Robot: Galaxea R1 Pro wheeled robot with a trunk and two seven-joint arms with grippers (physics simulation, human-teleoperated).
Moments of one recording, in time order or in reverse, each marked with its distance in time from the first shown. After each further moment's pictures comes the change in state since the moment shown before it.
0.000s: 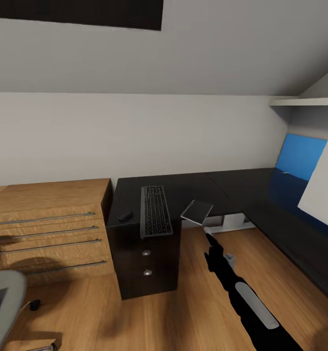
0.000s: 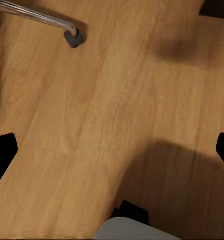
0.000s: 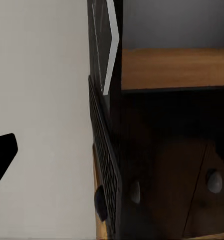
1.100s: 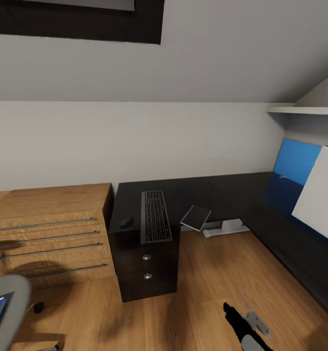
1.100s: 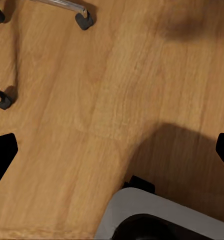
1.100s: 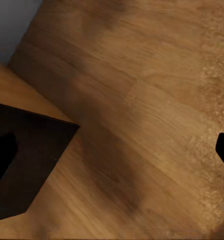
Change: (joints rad) left arm 0.001 0.000 0.001 0.067 0.000 0.013 0.002; right arm 0.003 -0.002 0.079 0.614 0.533 -0.150 -0.203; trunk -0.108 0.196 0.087
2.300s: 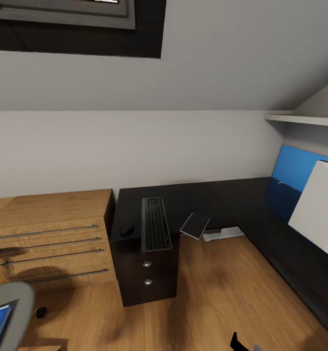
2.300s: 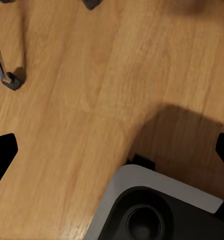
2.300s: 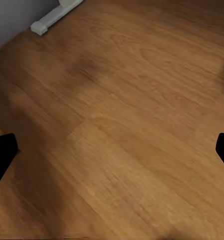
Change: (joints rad) left arm -0.147 -0.026 0.001 0.284 0.000 -0.040 0.007; right arm -0.001 0.143 0.017 0.425 0.229 -0.500 0.021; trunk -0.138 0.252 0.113
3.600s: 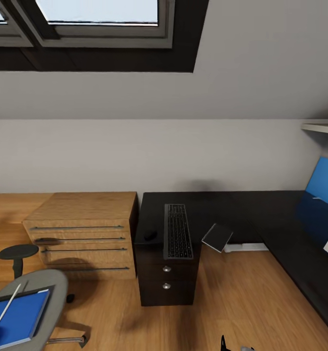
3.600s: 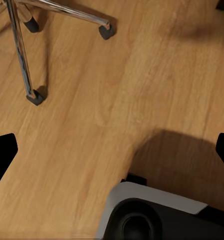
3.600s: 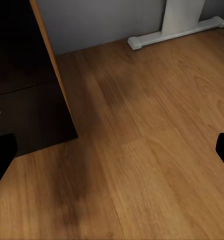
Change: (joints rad) left arm -0.001 -0.032 -0.007 0.068 -0.143 -0.177 -0.002; right arm 0.031 0.025 -0.003 0.056 0.372 -0.134 -0.011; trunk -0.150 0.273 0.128
